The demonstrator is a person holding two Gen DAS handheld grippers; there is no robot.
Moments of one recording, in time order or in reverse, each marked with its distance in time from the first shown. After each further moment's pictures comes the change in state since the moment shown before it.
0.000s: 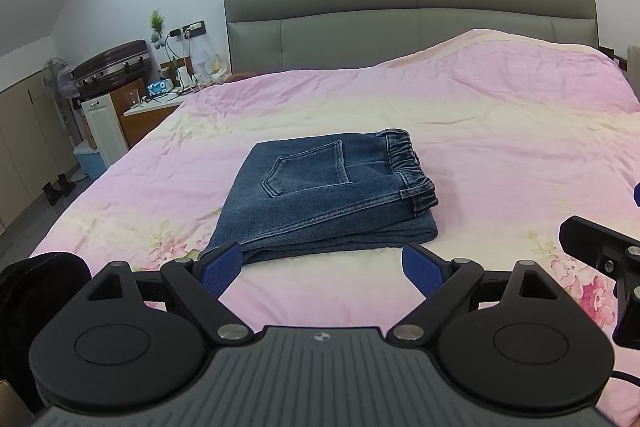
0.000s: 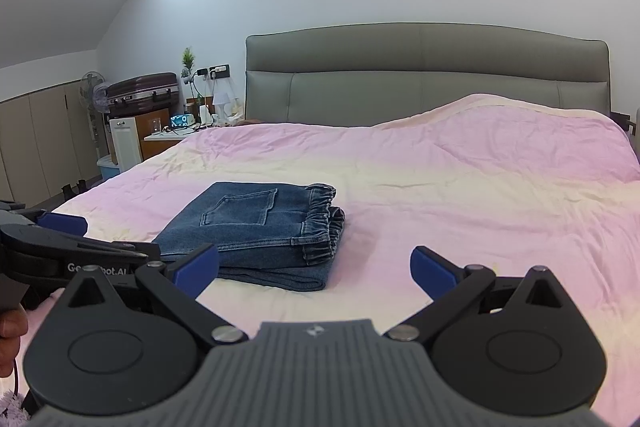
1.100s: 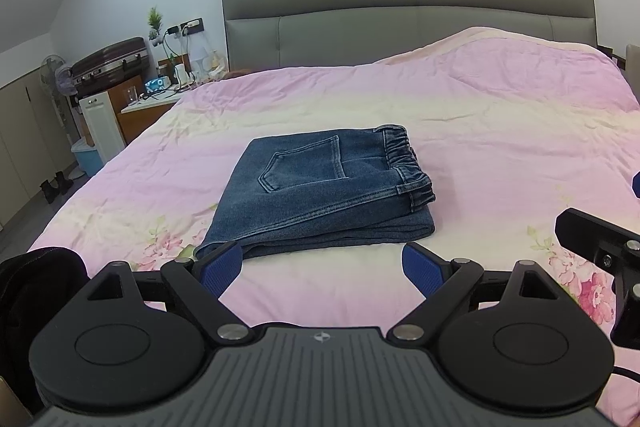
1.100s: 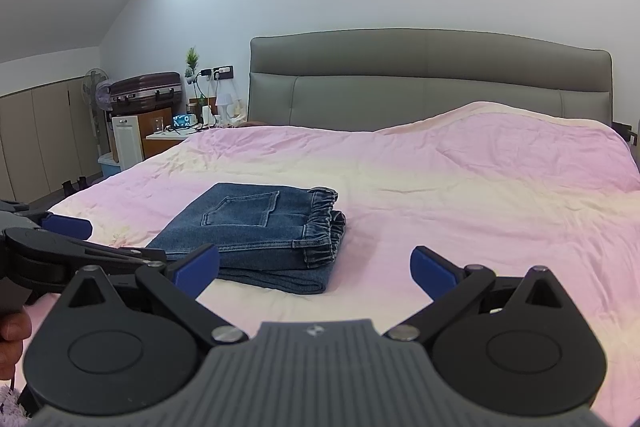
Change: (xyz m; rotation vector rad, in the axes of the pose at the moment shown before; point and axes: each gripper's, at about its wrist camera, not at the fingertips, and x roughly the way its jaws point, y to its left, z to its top) left arm 0.006 0.002 -0.003 0.000 0.009 -0.011; right arm 0.002 0.003 -0.002 -0.024 -0.012 -0.002
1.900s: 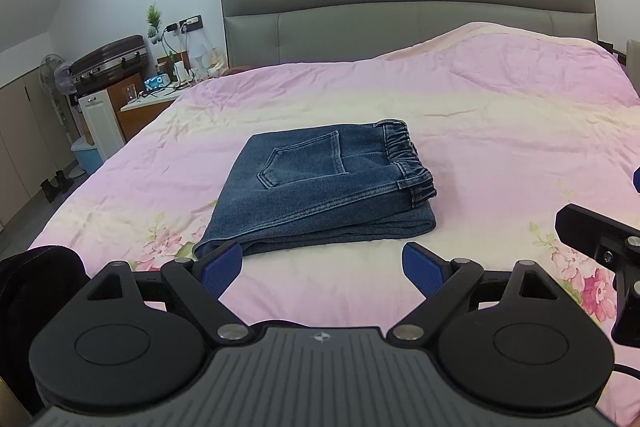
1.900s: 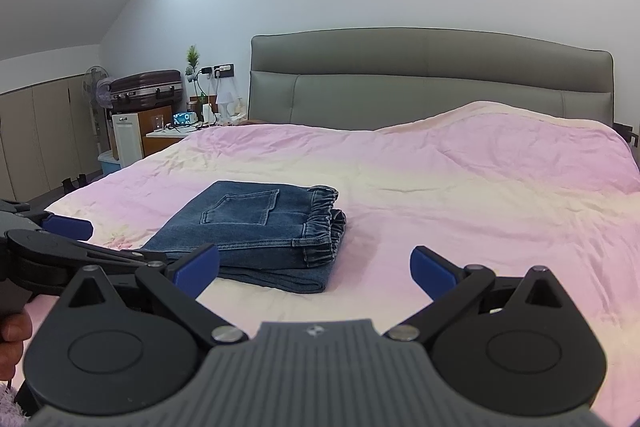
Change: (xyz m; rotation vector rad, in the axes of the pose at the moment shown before) left arm 0.005 0.002 -0.002 0.010 0.009 -0.002; right arm 0.001 0.000 0.002 -0.006 0.006 -0.002
